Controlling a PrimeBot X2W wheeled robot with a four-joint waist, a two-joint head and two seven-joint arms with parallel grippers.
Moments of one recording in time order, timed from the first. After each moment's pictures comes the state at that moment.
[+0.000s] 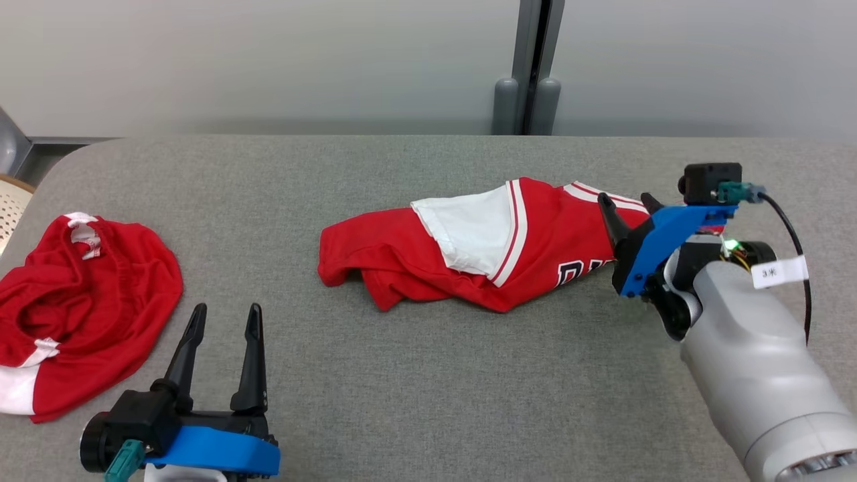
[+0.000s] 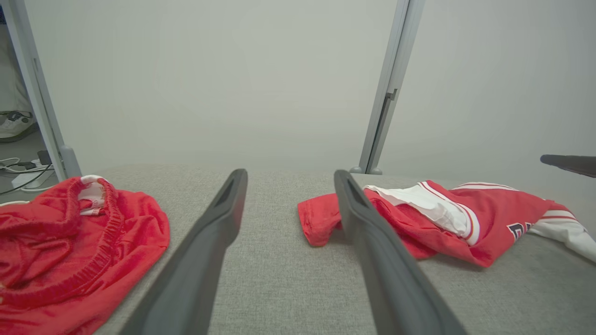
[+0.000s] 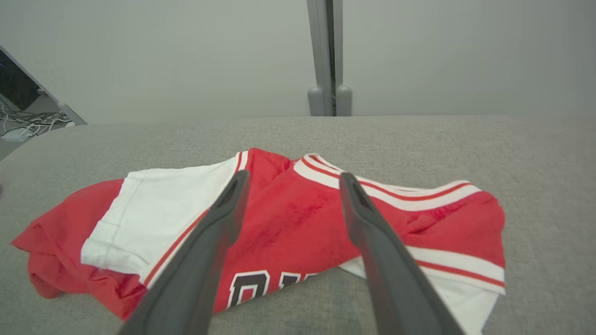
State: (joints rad) left arm -0.03 0.16 -0.13 0.16 -0.29 -0.09 -0.26; right arm -0.88 -0.10 0.19 1.21 0.37 0.13 -0.10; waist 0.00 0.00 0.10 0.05
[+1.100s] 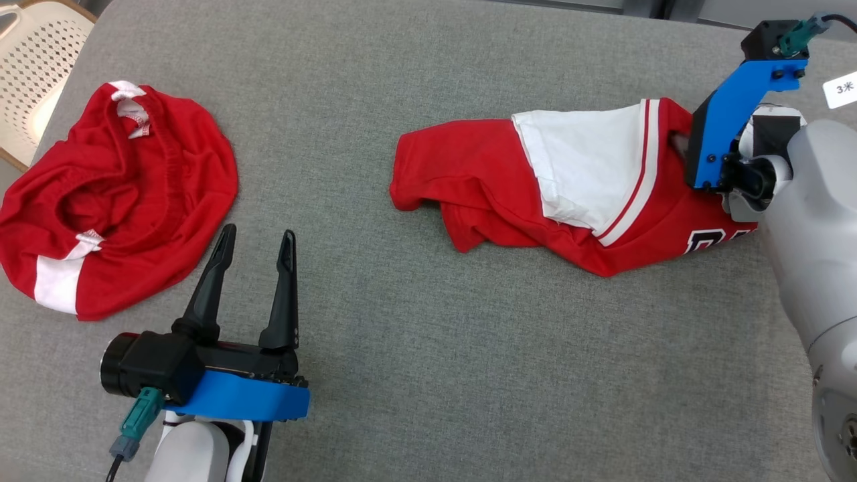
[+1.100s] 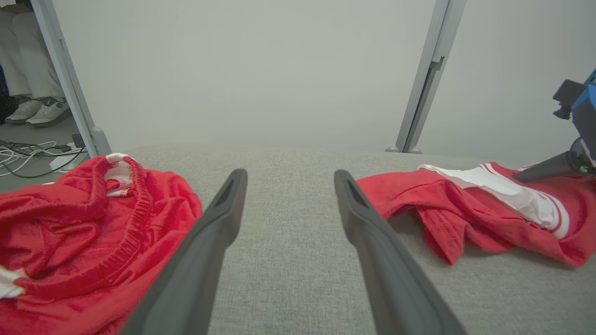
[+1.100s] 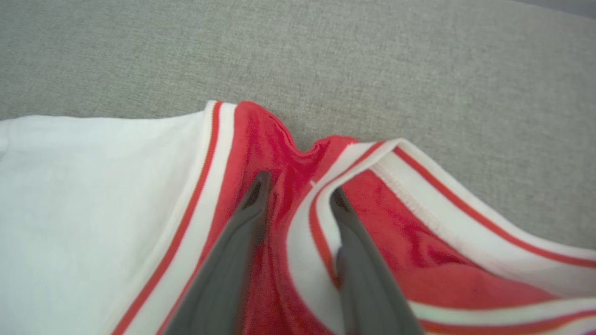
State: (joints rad) left arm -0.16 0.12 -0.17 0.09 -0.25 -0.12 -0.26; right arm -1.20 -0.20 0.00 1.29 0.14 0.13 0.51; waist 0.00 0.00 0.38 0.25
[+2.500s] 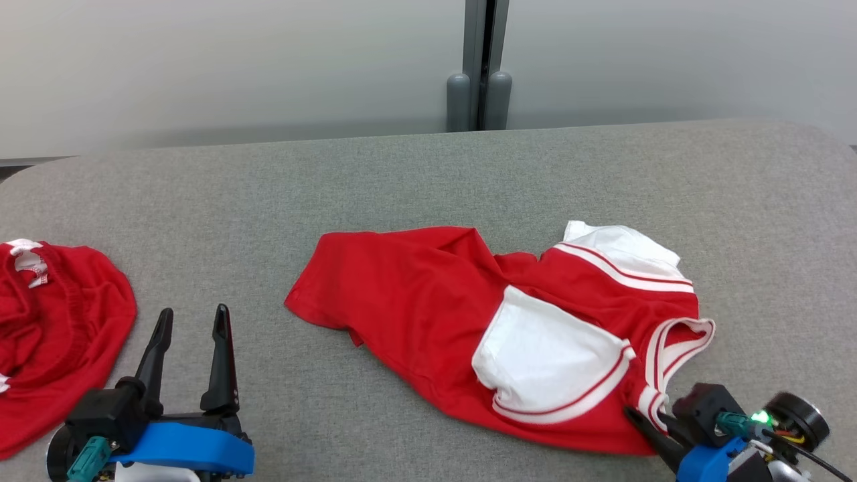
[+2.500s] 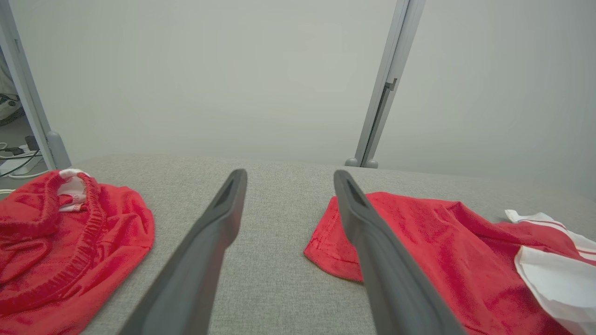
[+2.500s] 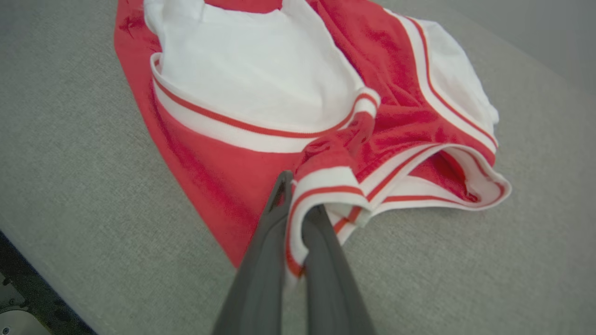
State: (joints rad) left arm 0.00 0.18 -0.08 0.07 -0.32 -0.04 -0.16; right arm -0.08 -0.54 0.45 0.03 0.27 0.13 0.22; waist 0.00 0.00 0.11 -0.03
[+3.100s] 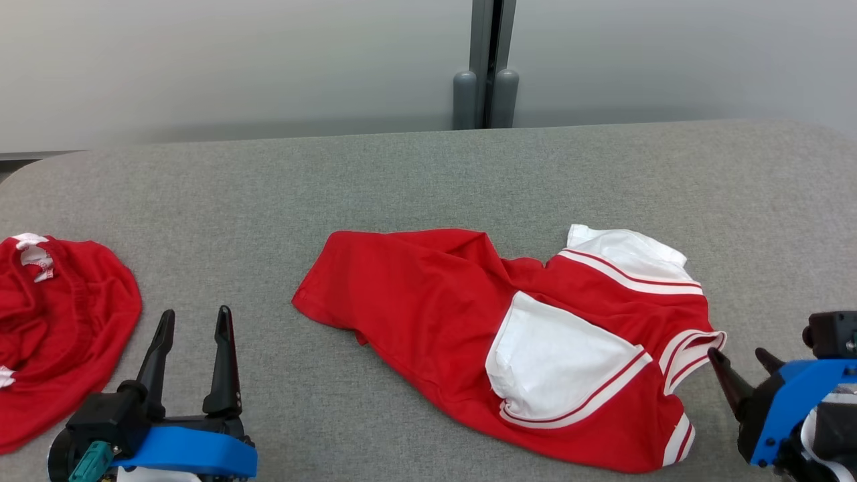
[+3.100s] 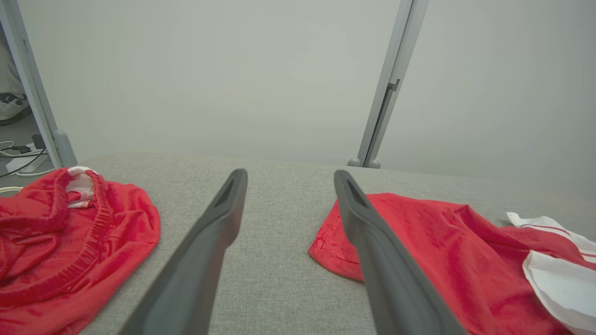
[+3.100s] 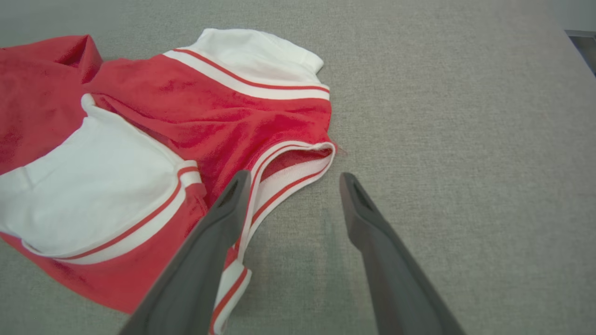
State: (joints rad) left arm 0.03 0.19 -0.09 0.03 -0.33 -0.03 -0.15; right arm 0.00 -0.20 -0.14 -0.06 0.29 0.13 0.63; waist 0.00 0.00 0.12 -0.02
